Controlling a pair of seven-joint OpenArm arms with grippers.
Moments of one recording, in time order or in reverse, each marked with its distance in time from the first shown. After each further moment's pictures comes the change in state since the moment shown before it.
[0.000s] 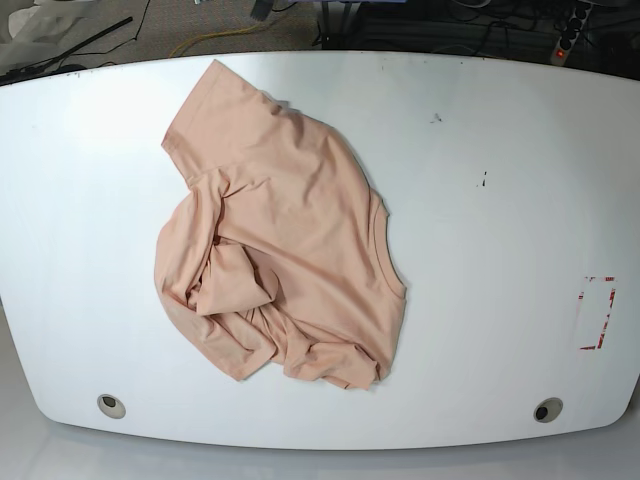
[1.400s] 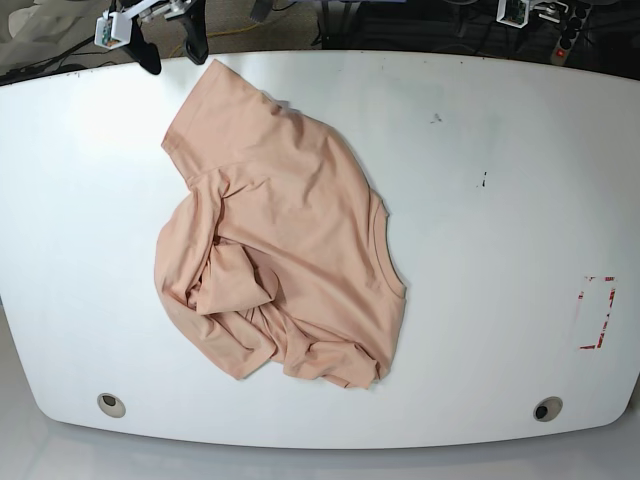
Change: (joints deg) left arm 11.5 -0.7 -4.1 34.6 0.0 -0.2 0.3; right arm -10.6 6.7 10.0 37.8 28.1 1.2 -0.8
